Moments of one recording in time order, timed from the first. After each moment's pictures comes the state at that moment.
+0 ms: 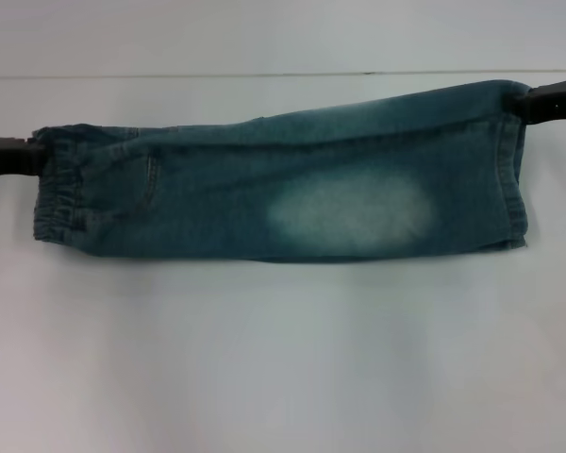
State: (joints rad) left arm -0.59 -2.15 0.51 0.94 2.43 1.03 -1.91; right arm 0.64 2.07 -0.78 -0.93 -2.36 -1.00 2.08
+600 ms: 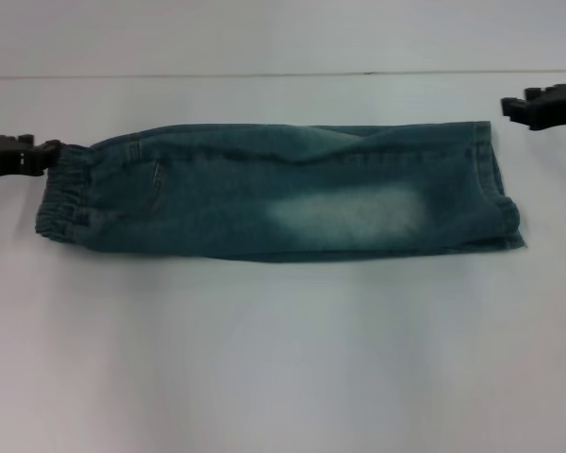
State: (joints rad) left arm -0.58 -2.16 0.60 0.89 2.42 0.86 -1.90; right arm 0.62 2.07 -0.82 -0.90 -2.36 -0.89 2.01
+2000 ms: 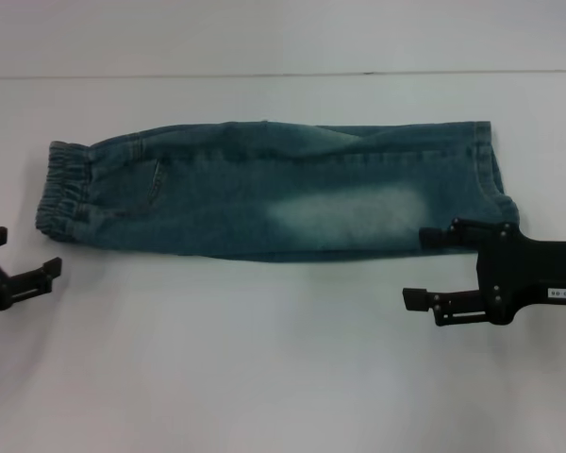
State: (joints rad) left arm -0.31 -2.16 0.40 0.84 2.14 1.26 -1.23; right arm 0.39 2.09 -0.82 -0.84 -1.96 -1.63 1.38
